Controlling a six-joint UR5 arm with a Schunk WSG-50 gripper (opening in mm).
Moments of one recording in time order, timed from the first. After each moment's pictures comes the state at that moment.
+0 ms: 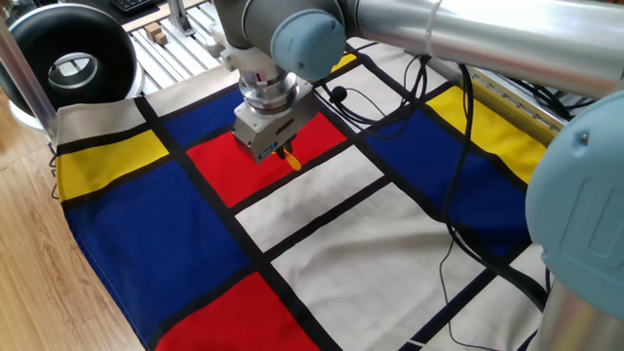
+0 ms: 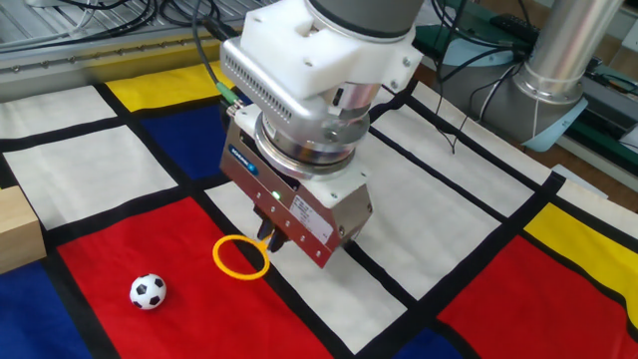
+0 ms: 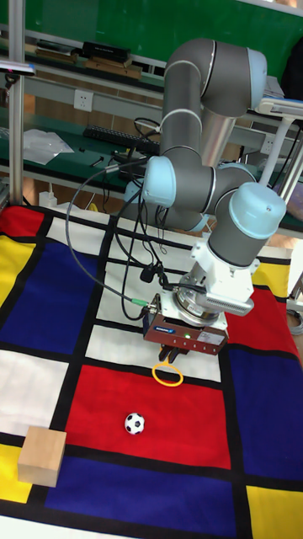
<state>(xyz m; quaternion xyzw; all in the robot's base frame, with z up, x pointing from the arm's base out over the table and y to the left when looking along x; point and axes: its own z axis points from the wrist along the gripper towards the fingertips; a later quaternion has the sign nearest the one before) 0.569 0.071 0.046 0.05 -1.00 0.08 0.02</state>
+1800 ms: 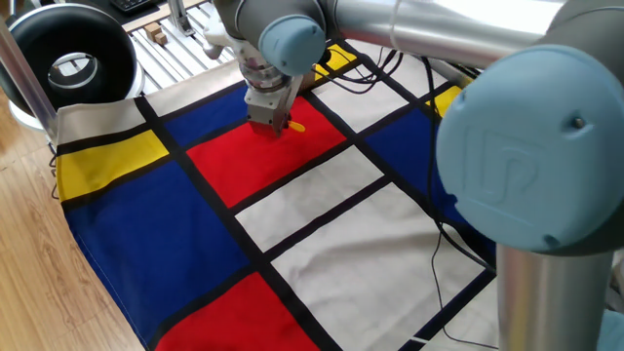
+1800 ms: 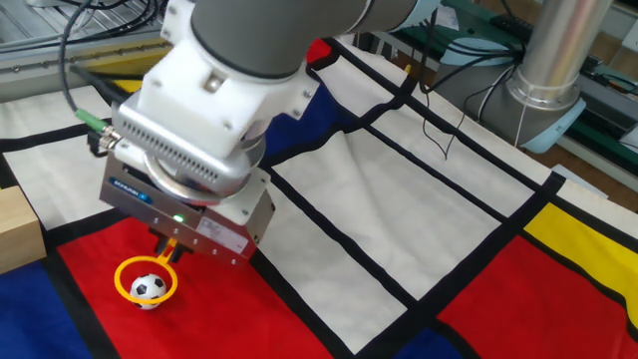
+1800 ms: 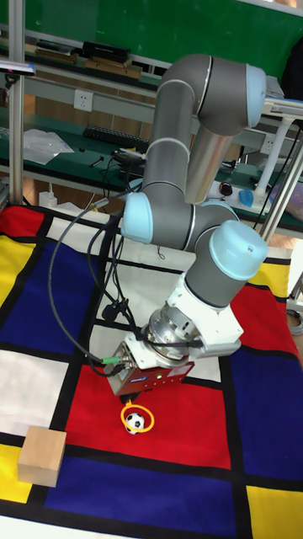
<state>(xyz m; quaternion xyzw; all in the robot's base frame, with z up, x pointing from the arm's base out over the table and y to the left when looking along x) 0.655 0.000 0.019 0.26 -0.95 0.14 0.02</state>
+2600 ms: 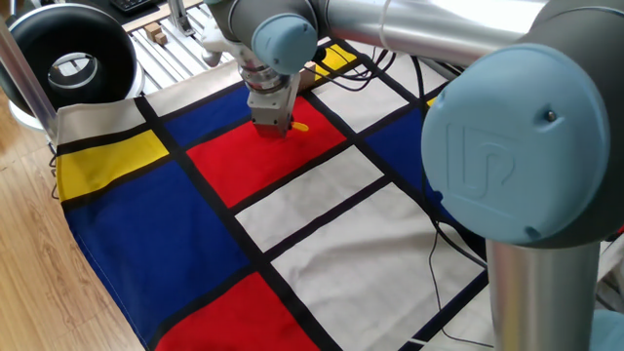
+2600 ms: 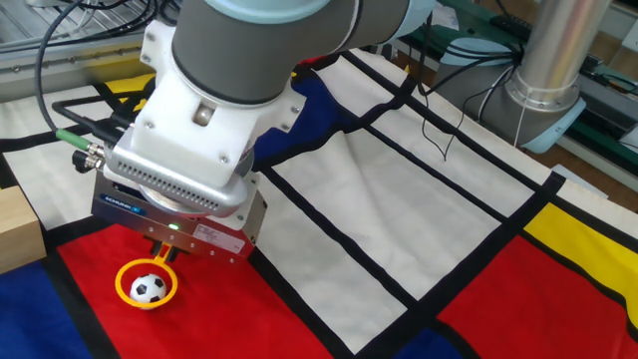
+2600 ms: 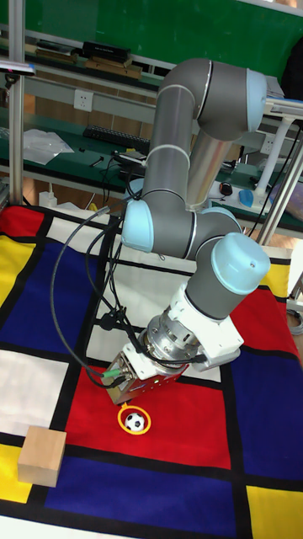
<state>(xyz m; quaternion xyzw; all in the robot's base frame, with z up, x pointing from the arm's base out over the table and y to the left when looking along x) 0.654 -0.006 0.013 0.31 -0.94 0.15 0.05</state>
